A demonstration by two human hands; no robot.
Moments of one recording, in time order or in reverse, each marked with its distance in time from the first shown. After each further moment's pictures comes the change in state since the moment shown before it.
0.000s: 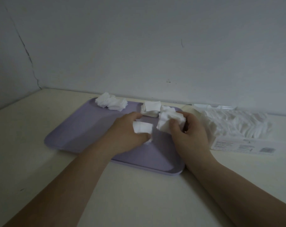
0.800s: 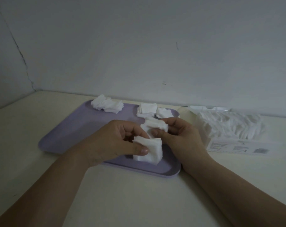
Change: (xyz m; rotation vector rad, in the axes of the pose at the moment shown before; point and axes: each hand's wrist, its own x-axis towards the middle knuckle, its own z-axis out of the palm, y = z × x) left_hand -0.024 -0.004 -0.018 -0.624 -0.344 0.160; right_hand 0.000 0.002 -0.001 0.333 -0.253 0.166
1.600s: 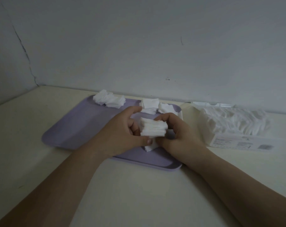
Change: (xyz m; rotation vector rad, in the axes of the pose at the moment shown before) left_hand 0.011 -0.012 0.006 0.303 0.265 0.051; right_hand -0.002 0.001 0.001 -0.524 -0.127 -0.152
